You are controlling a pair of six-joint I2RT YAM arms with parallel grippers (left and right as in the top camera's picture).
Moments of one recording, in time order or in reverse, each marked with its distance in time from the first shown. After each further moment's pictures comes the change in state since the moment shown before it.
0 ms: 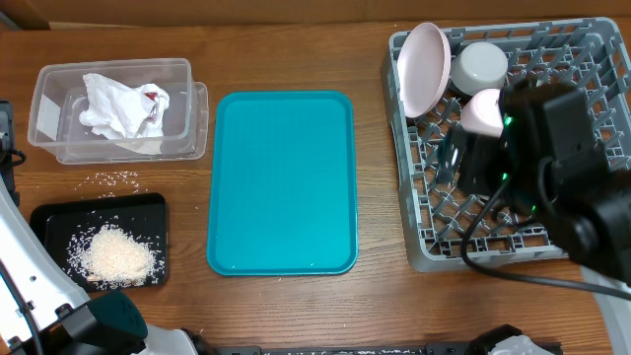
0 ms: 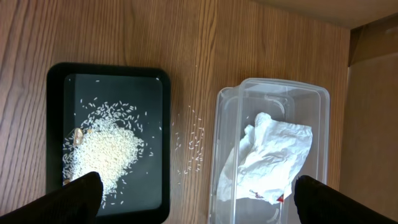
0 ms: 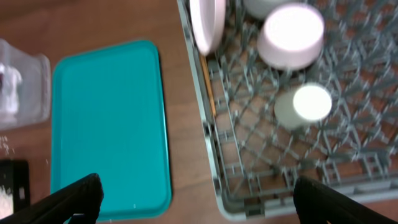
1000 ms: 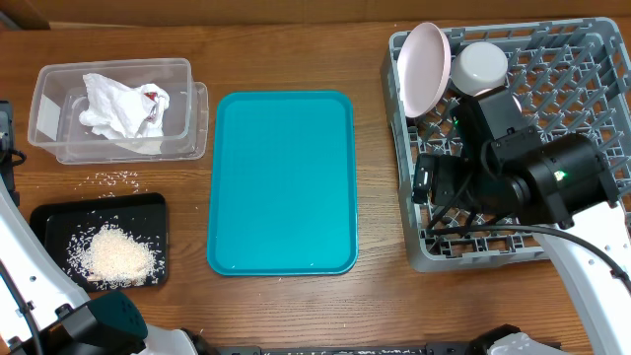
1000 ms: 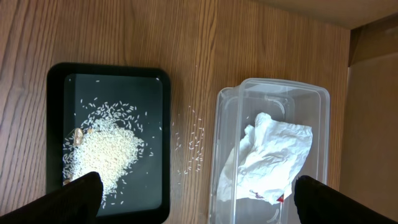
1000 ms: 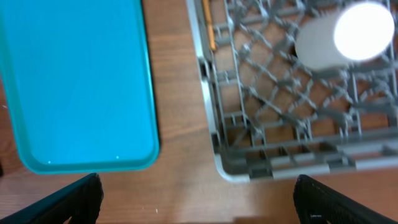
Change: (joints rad) left arm 0.000 0.000 0.000 0.000 0.000 0.000; right arm 0.001 0.088 -0.138 -0.015 -0.112 -0.021
